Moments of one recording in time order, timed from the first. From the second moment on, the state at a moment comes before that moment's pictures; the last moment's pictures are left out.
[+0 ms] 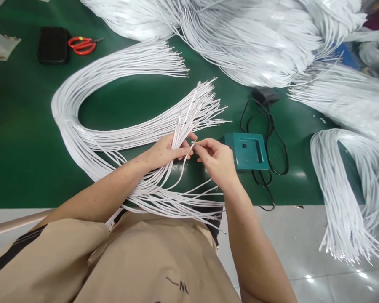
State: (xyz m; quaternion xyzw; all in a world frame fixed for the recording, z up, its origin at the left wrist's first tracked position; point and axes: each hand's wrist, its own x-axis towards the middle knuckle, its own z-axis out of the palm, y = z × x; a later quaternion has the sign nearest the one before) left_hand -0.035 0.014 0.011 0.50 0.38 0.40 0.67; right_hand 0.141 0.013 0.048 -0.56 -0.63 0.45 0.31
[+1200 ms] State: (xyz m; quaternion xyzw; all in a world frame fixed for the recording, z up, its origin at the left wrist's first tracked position) left_hand -0.025 0.019 0.005 0.50 0.51 0.35 0.61; right_hand 0.171 0.041 0.052 -0.46 -0.88 -0.01 0.06
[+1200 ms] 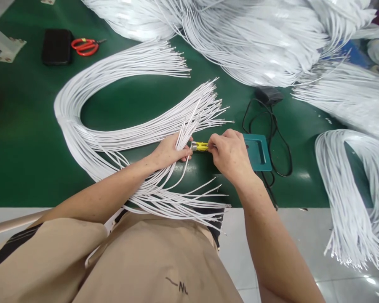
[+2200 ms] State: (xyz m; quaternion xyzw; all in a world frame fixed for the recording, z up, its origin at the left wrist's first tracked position) left_hand -0.038 0.016 0.012 0.46 0.47 0.41 0.63; right_hand 0.120 -0.060 0.055 -0.39 -0.90 0.21 -0.03
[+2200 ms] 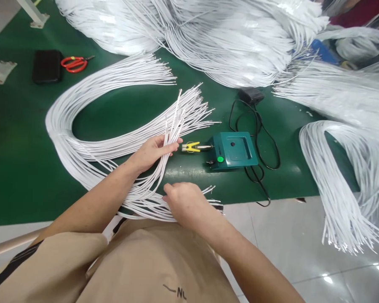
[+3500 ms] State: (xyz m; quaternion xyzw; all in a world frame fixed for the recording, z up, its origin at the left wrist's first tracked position) left_hand -0.029 0.011 0.017 0.47 0.42 0.41 0.66; right_hand 0.121 0.019 0.058 -0.55 -0.49 0.52 0.44
